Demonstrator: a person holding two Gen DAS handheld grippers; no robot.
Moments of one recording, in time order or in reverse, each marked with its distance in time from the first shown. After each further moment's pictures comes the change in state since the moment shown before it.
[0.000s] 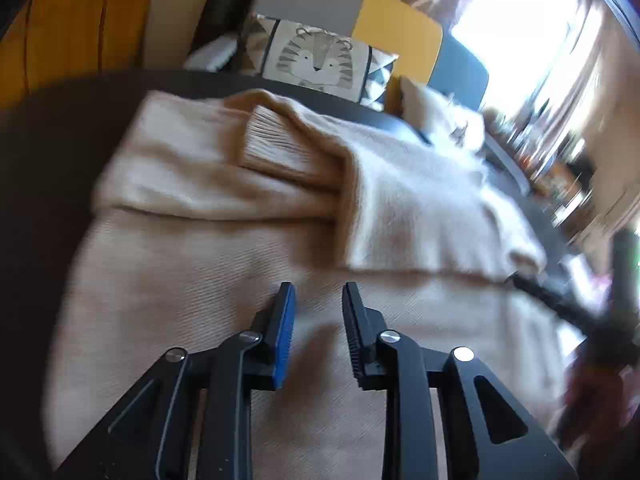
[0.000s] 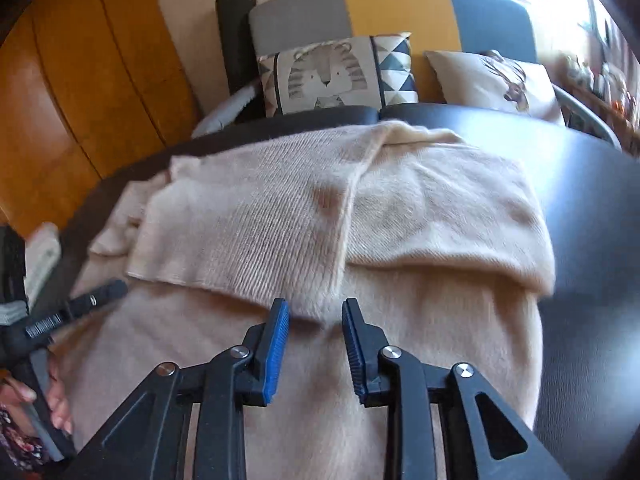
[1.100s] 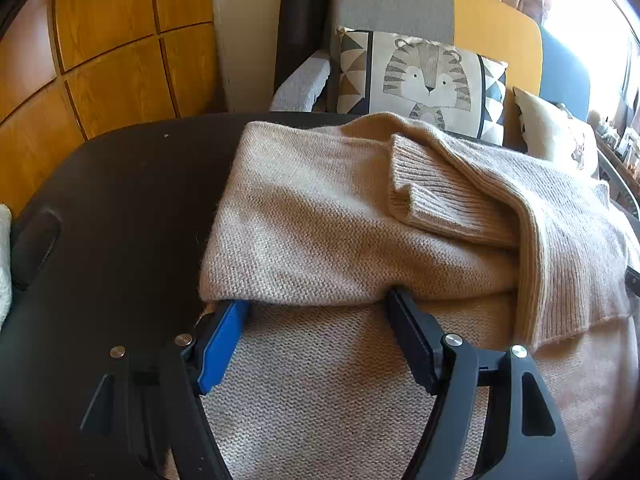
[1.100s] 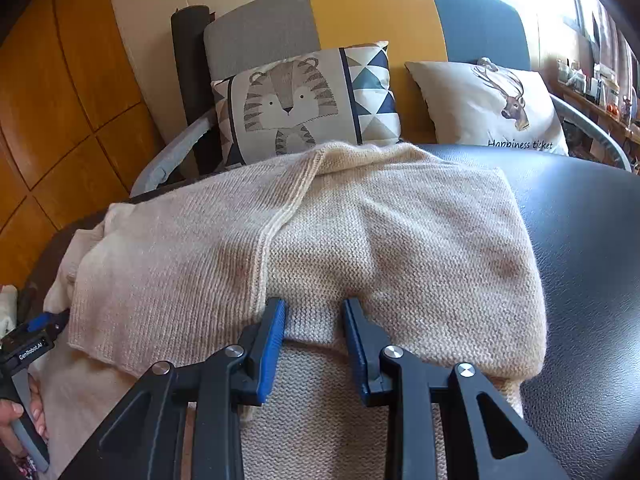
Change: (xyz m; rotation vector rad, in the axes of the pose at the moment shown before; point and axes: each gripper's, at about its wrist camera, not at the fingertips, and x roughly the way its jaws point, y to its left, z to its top) left arm 0.108 0.068 0.100 -0.037 -0.006 0.312; right arm 0.114 -0.033 0.115 0.058 -0.049 -0.059
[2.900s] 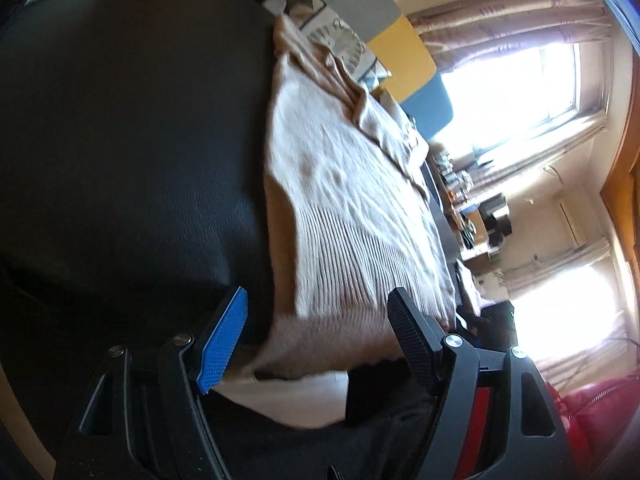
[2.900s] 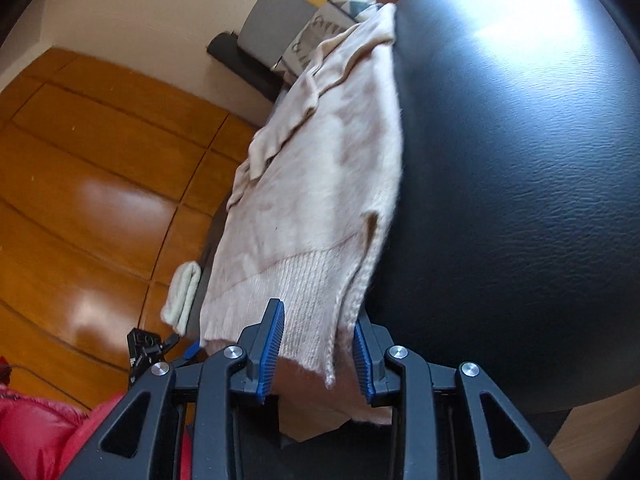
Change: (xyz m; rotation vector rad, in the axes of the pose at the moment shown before) left arm -0.168 0.165 -0.219 -0.321 0.224 -0.807; right arm -0.192 -0.085 -0.212 0.366 0.173 0.600
